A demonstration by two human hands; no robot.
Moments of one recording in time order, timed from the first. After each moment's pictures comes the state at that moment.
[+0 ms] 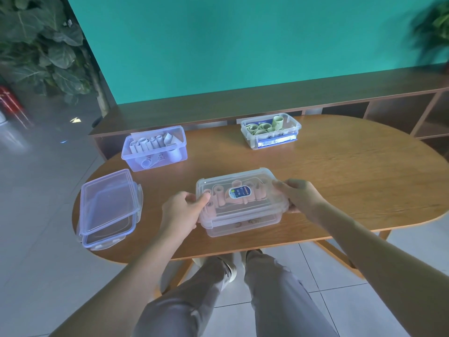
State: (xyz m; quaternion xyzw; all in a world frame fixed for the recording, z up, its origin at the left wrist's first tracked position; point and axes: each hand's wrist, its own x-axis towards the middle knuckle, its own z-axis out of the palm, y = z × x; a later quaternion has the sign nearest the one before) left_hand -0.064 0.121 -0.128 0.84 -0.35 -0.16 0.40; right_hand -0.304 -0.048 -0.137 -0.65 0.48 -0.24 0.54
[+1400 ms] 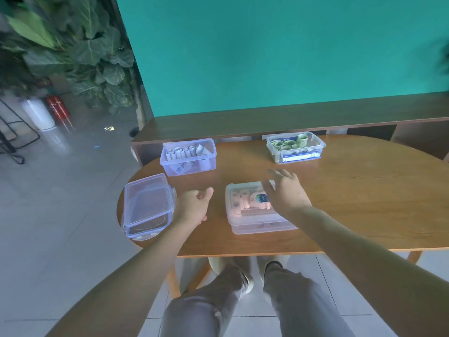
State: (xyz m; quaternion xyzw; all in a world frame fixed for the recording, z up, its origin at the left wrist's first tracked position) left_hand -0.023 0.144 -0.105 0.86 -0.30 -0.15 0.39; right_hand -0.226 0.007 -0.087 -0.86 0.42 -0.24 0.17
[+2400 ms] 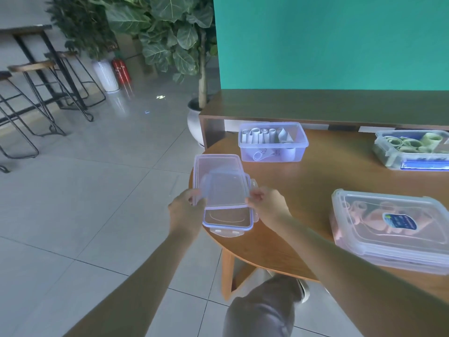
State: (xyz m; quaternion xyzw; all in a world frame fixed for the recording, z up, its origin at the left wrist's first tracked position) left_hand 0.151 0.273 -0.154 0.87 -0.18 -0.04 0.45; right_hand 0.033 0.100 -0.160 -0.80 0.37 -0.15 0.45
